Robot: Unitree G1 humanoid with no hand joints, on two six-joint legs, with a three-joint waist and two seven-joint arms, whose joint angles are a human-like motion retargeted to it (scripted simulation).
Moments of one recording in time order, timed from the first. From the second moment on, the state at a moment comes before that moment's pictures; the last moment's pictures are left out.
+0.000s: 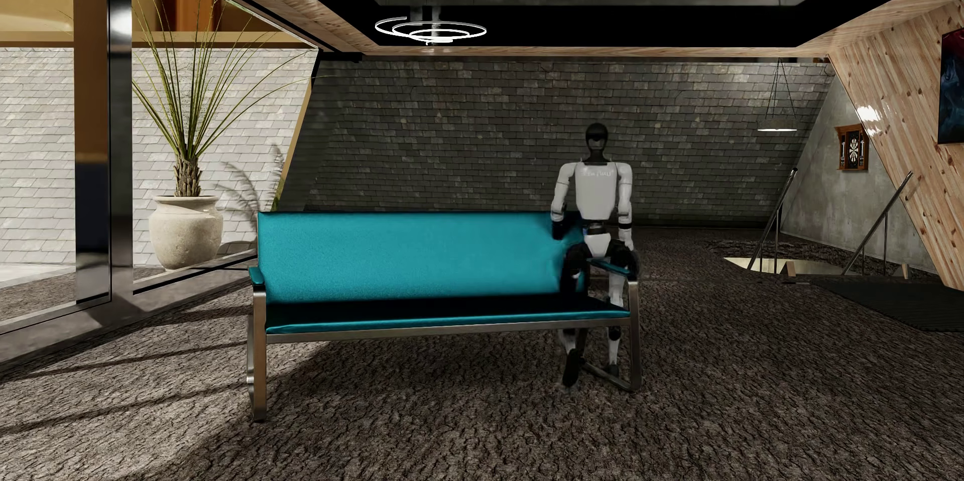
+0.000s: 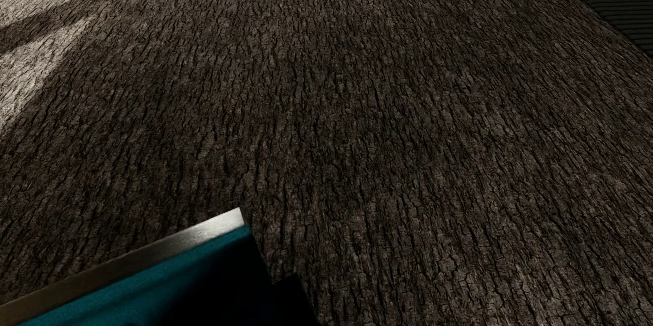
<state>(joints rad) -0.14 -0.34 -0.06 0.31 0.17 0.10 0.14 -0.02 0.05 1.15 0.44 0.07 0.16 0.18 -0.08 0.25 0.02 -0.08 -0.03 -0.27 -0.03 0.74 1.09 0.85 -0.90 0.09 0.18 0.02 -0.20</state>
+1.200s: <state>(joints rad) 0.20 -0.55 -0.08 -0.12 0.02 -0.06 0.15 0.04 0.01 0.36 0.34 0.01 0.18 -0.32 0.12 0.10 -0.11 0.00 0.00 -0.14 0.26 0.81 0.95 0.82 -0.81 0.09 0.23 0.17 -0.26</state>
